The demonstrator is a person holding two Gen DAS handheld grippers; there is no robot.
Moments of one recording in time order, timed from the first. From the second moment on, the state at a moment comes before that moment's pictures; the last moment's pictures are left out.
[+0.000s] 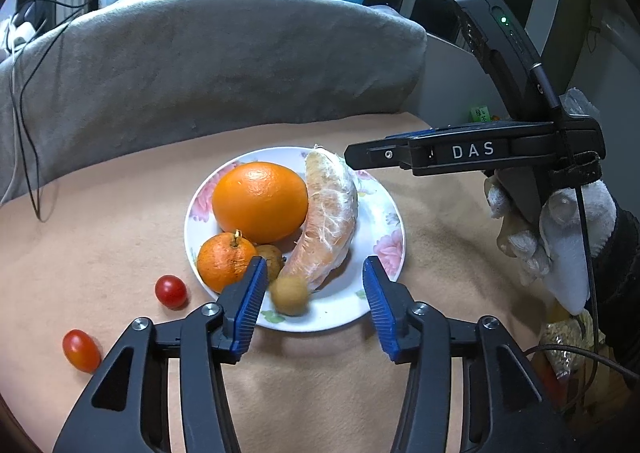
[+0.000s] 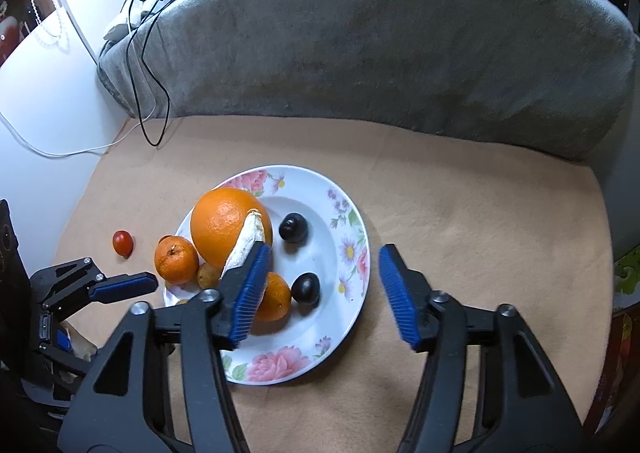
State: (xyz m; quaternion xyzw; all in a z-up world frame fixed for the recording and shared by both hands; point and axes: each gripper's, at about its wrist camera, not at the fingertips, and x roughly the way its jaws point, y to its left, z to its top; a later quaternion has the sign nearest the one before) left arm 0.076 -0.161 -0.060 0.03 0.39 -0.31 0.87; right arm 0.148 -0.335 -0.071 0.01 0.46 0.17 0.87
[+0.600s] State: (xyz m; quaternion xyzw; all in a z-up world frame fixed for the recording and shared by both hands) left arm 0.071 -0.137 -0.049 0.05 0.38 -0.27 0.88; right arm 0.140 -0.313 -0.053 -0.03 0.43 0.16 0.89
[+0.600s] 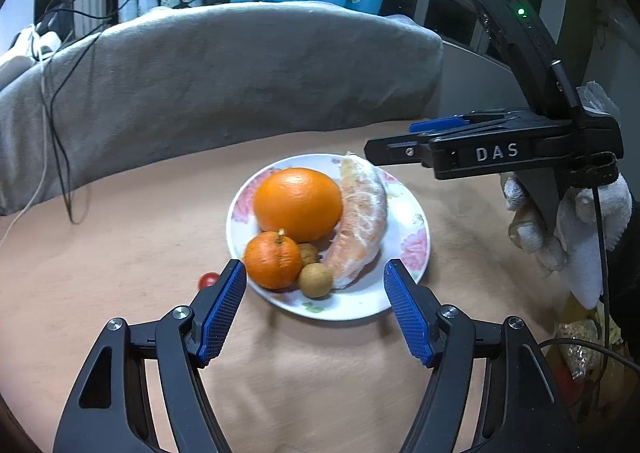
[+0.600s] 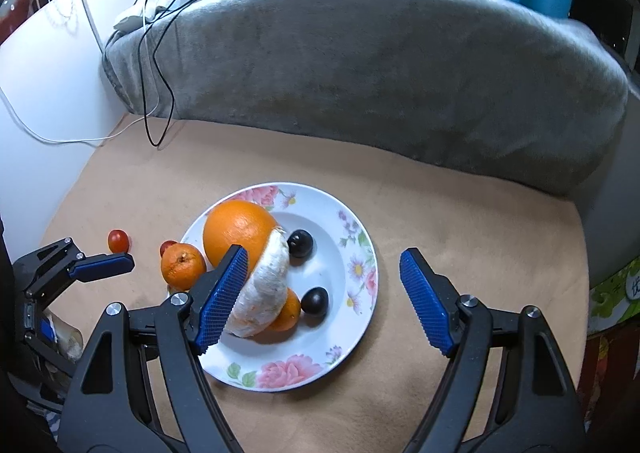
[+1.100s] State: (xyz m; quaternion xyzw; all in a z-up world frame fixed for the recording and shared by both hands) left arm 0.075 -0.066 -0.049 0.04 0.38 -0.21 0.90; right arm 0.136 -0.275 -0.037 -0.06 0.41 0.21 0.89
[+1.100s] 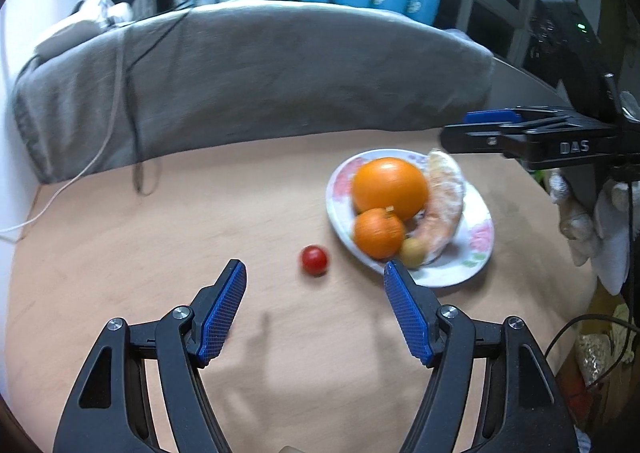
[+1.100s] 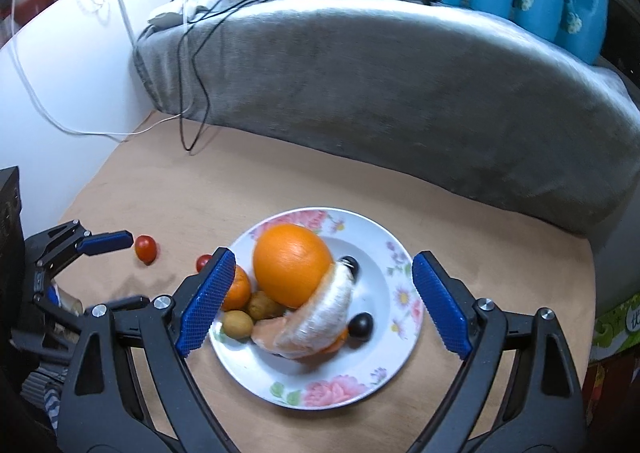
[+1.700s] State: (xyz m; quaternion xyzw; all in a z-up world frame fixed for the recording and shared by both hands) left arm 0.081 -0.014 -0.063 0.01 0.40 -0.16 0.90; right arm 0.112 -0.187 -0.046 -0.20 0.39 0.33 0.83
